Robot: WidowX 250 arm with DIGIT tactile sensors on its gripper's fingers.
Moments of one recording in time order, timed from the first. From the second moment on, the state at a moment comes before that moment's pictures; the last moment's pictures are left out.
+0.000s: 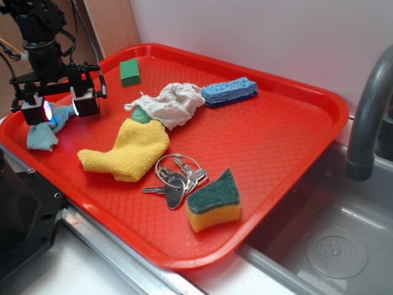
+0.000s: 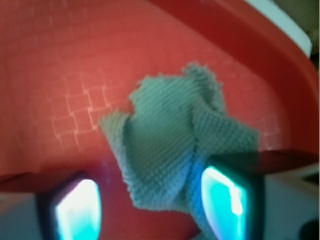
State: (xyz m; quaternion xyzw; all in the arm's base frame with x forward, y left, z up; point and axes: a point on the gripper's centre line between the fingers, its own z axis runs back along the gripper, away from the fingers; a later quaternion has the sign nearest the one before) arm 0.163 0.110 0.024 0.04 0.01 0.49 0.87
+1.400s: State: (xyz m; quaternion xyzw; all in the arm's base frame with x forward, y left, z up) arm 0.165 0.094 0.059 0.00 0.00 0.42 0.91
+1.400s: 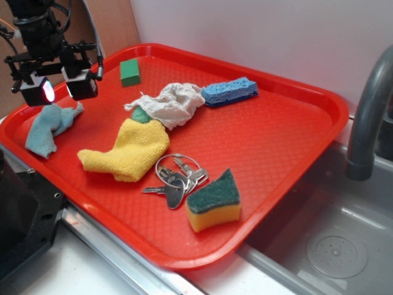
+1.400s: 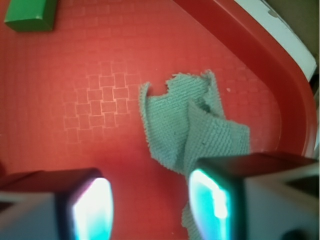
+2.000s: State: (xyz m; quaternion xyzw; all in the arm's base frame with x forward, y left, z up) arm 0.138 0.119 0.042 0.01 -0.01 0.37 0.93
